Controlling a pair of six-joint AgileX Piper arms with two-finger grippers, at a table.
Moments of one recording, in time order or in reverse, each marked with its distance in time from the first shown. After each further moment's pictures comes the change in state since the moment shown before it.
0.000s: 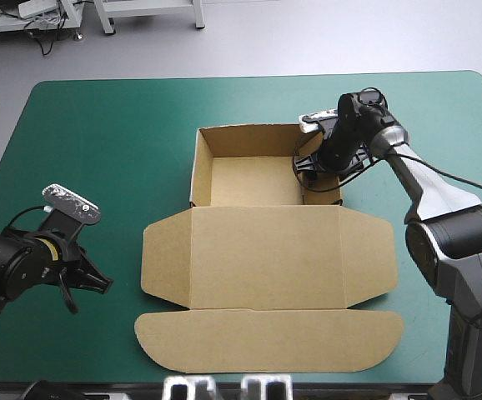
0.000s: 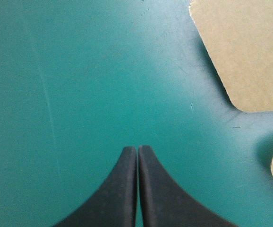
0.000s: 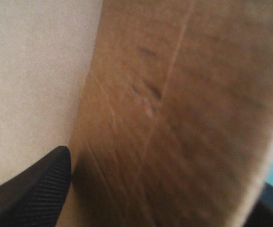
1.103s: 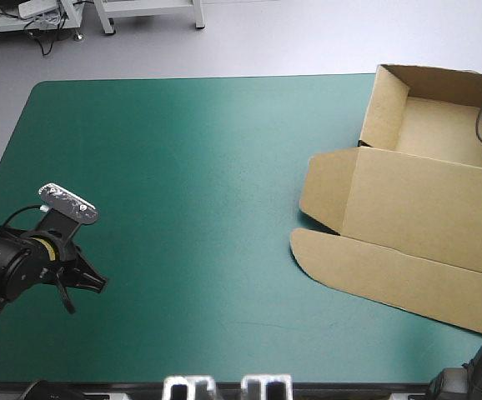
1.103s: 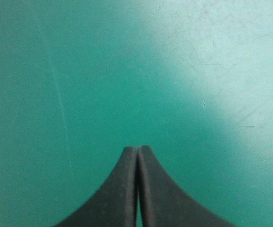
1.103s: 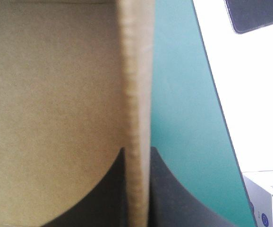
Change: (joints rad) left arm 0.000 -0.005 0.002 0.038 -0.001 -0.002; right arm -0.753 0.043 -0.297 -0.055 0.032 -0.088
